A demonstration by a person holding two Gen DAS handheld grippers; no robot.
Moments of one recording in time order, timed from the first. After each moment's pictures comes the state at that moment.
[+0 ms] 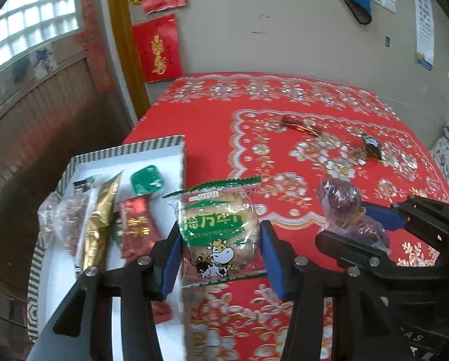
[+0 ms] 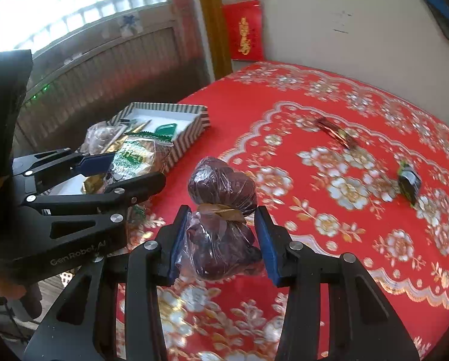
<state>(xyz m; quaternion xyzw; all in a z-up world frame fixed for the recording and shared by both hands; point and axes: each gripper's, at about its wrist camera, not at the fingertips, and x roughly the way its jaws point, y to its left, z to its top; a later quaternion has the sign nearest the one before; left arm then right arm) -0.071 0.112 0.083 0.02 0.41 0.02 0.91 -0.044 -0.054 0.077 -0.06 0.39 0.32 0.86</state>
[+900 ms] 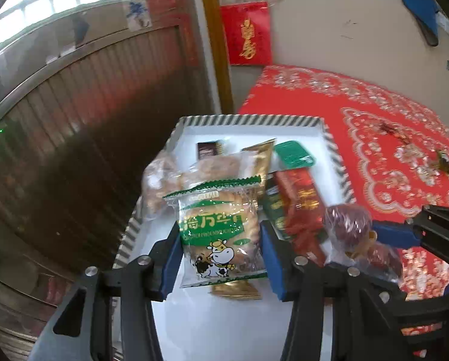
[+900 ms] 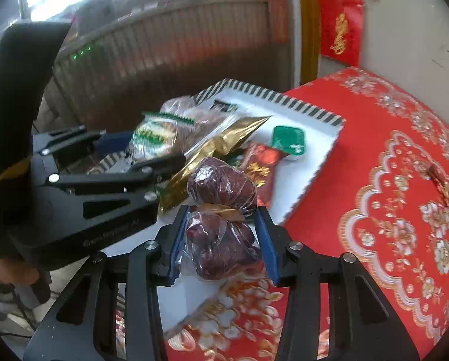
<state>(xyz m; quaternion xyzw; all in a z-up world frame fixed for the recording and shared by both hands) -0.101 0.245 0.063 0.00 0.42 0.15 0.90 -0.066 0.099 0.061 -0.13 0.41 0.43 0.79</state>
